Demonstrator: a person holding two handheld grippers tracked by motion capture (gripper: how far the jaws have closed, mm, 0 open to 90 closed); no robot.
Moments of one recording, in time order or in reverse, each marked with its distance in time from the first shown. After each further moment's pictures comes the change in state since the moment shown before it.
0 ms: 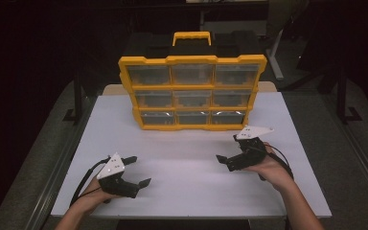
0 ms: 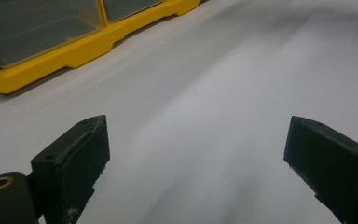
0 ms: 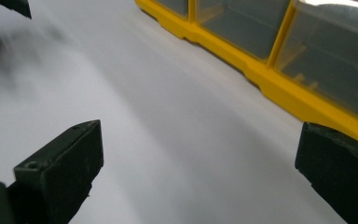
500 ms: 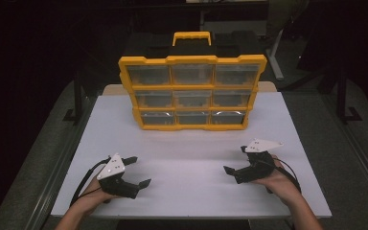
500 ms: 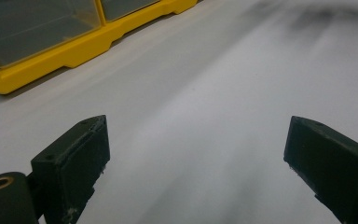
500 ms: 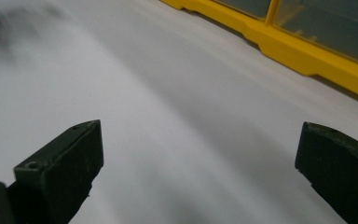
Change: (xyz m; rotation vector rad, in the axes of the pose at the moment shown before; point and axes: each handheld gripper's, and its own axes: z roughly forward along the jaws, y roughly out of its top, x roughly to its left) left arm 0.000 0.000 0.000 0.006 -0.002 0.017; right arm 0.004 -0.038 -0.013 0.007 -0.012 0.033
